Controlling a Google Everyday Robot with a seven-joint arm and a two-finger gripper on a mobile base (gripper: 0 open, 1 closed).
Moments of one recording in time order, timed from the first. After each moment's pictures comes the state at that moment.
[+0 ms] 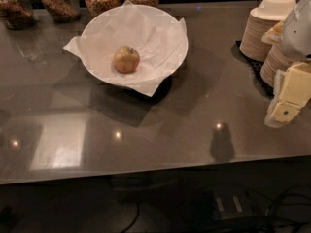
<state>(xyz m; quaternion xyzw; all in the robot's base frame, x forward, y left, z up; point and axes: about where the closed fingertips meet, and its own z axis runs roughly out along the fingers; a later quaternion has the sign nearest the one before) 0.438 -0.217 0.976 -0.60 0.78 -0.03 0.16</state>
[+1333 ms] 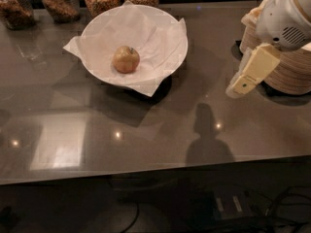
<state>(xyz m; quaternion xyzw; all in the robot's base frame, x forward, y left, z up) 0.505 -0.179 0.983 -0.56 0.77 0.02 0.29</state>
